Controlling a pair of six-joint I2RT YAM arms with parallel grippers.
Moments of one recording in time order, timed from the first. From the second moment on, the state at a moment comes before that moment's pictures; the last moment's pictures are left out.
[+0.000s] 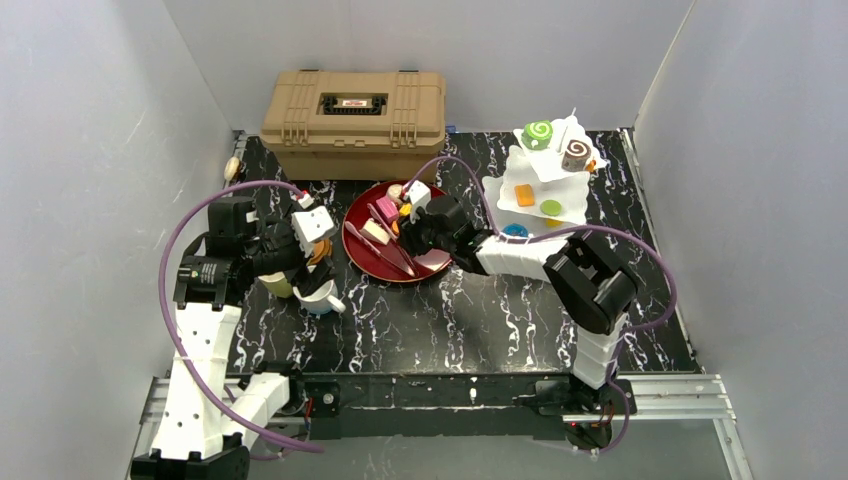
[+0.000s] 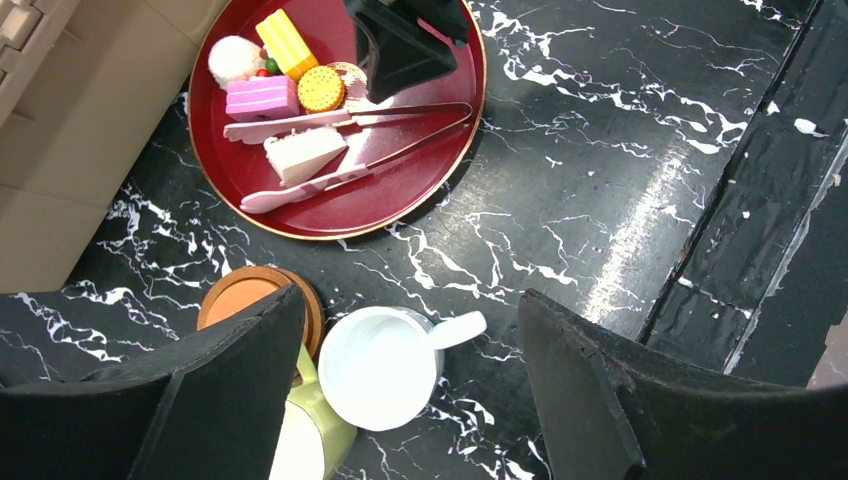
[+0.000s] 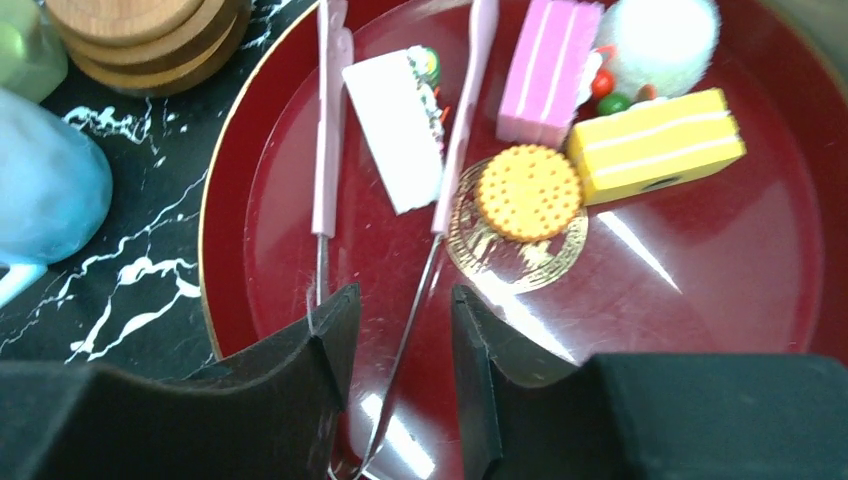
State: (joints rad) left arm -0.06 0.88 1.17 -1.08 0.73 0.79; right arm 0.83 1.85 1.09 0.31 -0.10 0.08
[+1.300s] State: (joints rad) left arm -0.07 0.95 1.12 -1.19 0.85 1.51; right arm 1.01 1.40 1.06 -0.07 0.01 -0.04
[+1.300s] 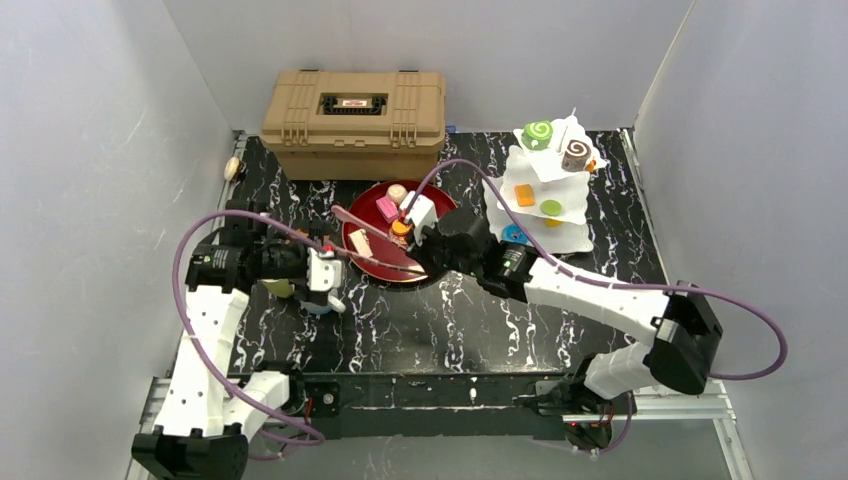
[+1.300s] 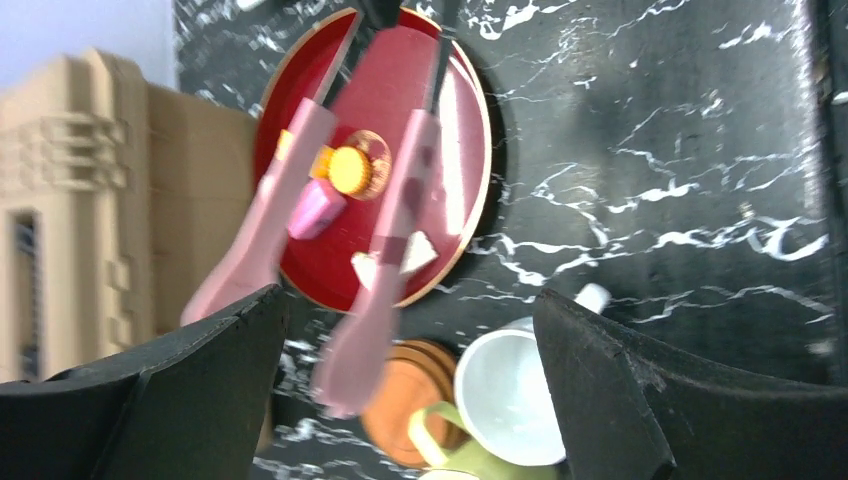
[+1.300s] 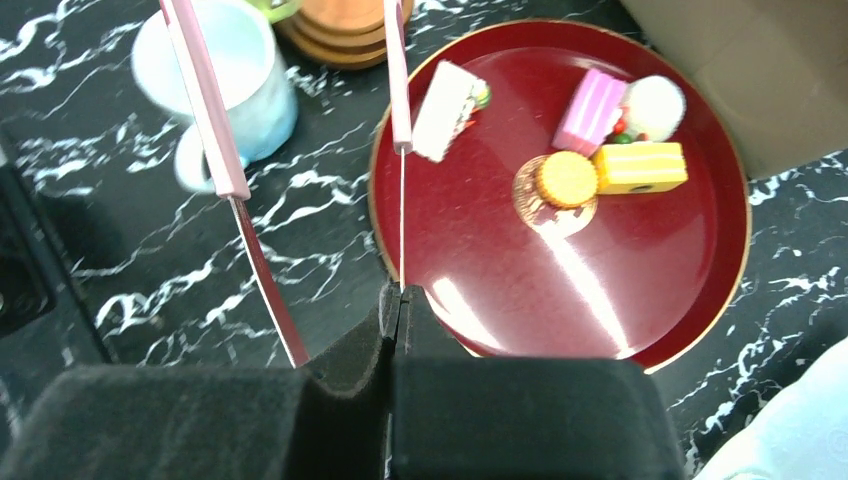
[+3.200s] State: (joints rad) left arm -0.26 1.06 1.54 -1.48 1.02 1.12; right arm 1.06 0.86 0.64 0.42 -0.18 0.13
